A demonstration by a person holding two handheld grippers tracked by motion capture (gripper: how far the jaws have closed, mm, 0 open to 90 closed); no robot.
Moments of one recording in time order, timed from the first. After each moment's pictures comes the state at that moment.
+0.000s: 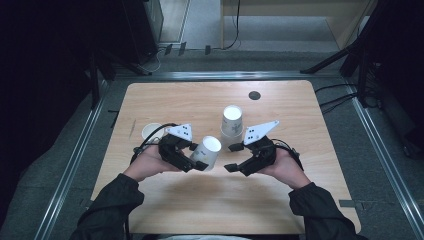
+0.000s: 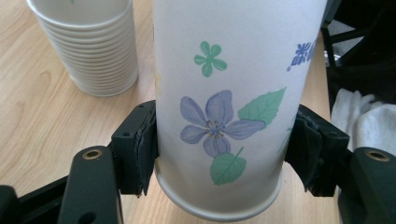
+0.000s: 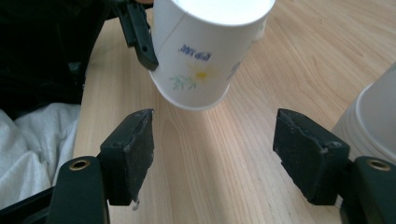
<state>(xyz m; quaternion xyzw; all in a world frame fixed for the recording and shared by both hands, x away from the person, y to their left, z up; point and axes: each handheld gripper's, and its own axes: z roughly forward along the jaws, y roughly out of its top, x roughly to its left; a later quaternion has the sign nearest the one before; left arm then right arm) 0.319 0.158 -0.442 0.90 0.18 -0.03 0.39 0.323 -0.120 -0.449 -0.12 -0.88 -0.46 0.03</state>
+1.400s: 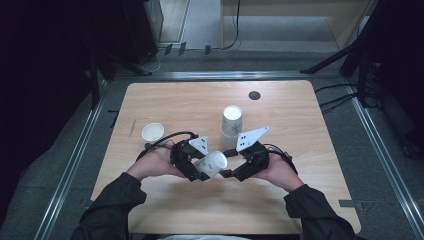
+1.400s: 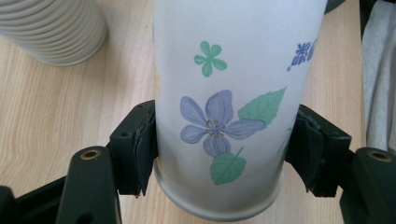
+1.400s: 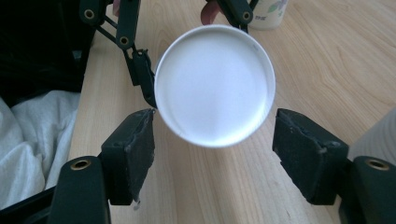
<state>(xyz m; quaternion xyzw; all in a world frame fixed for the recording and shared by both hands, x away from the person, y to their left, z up) 0.315 0.123 -0.459 0.96 0.09 -0.02 0.26 0.319 -0.105 -0.467 -0.10 -0.89 -0.44 0.04</state>
